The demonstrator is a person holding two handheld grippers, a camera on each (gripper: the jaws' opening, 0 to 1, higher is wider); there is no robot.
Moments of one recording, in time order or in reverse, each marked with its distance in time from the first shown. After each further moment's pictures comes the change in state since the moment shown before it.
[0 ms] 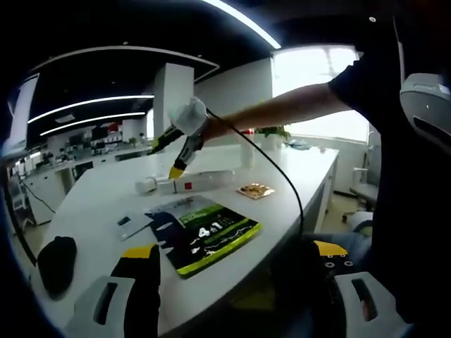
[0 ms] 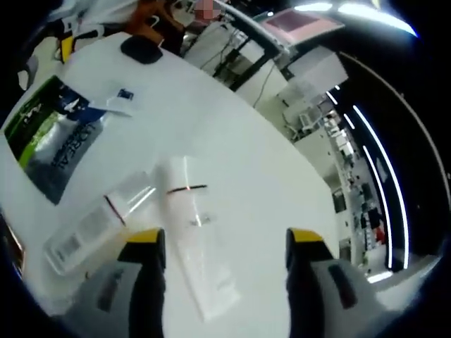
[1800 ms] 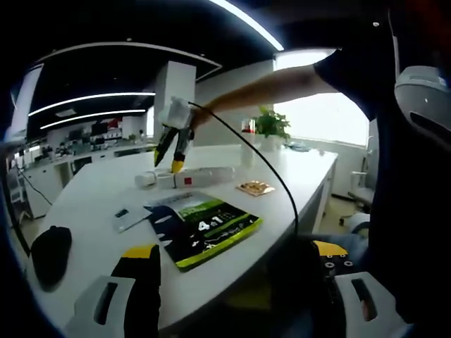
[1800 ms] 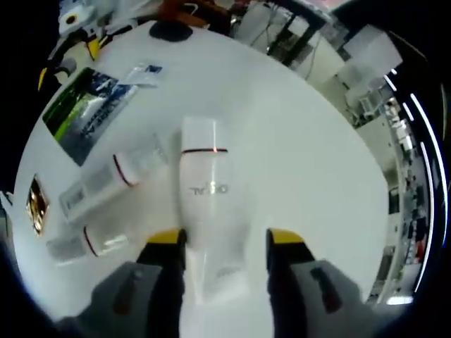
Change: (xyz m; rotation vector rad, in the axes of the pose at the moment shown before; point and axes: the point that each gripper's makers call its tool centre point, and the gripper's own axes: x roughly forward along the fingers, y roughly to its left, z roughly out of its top) left arm -0.002 0.003 -0.009 -0.032 -0.003 -0.016; right arm 0.015 0.020 -0.031 -0.034 0.105 0.442
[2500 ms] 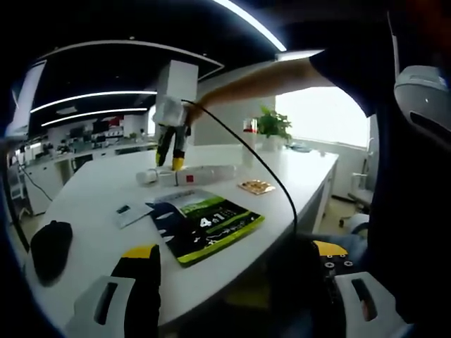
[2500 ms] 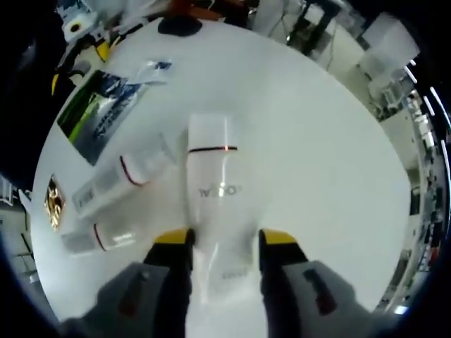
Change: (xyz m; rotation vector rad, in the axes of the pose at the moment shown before) left arm -0.001 -0.002 -0.004 -0.015 0.001 0.001; right arm 0.005 0.008 -0.002 -0.014 0.052 0.175
